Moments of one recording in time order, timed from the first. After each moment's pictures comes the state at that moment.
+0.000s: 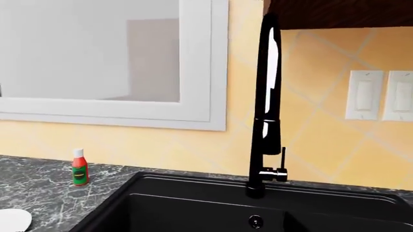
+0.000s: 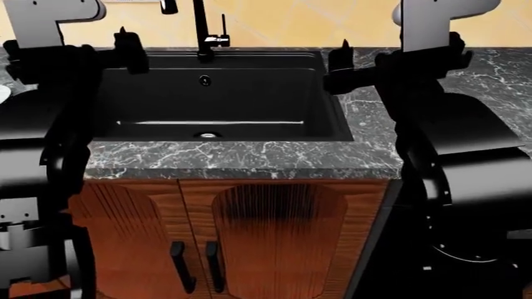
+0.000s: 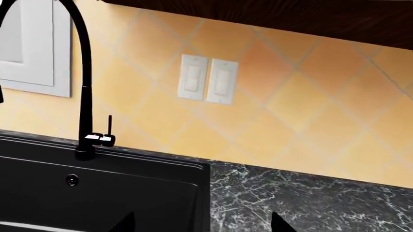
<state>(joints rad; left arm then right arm) -1.07 -0.27 -0.01 -0.16 -0.20 -0.74 -0.10 1.05 0.13 -0.11 -0.22 0.07 1.14 -0.01</state>
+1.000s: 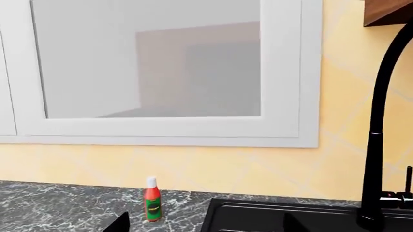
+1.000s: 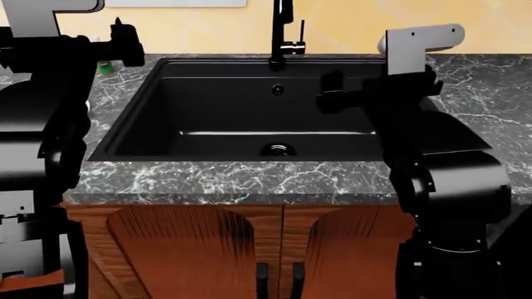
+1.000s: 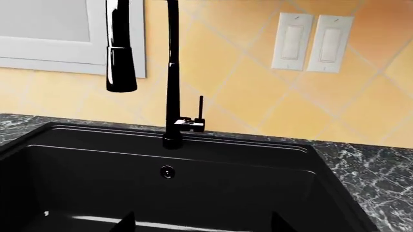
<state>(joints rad) -1.11 -0.30 0.04 -0.18 -0.18 -0.71 -0.09 1.00 0.13 -0.08 -0.03 0.14 1.03 -0.01</state>
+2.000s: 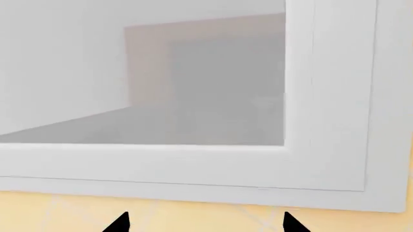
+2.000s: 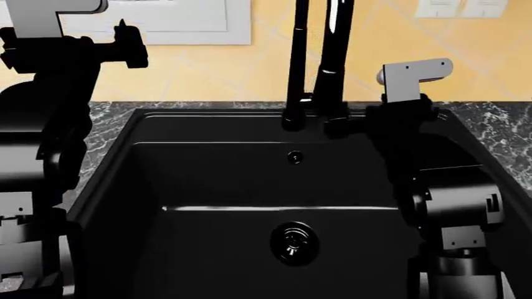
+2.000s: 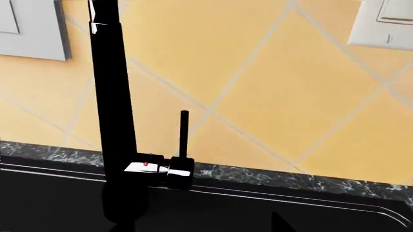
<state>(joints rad) -1.10 -0.30 0.05 -0.17 -0.20 -0.74 -0.09 0.93 0.19 -0.10 0.09 0.16 0.95 -0.04</state>
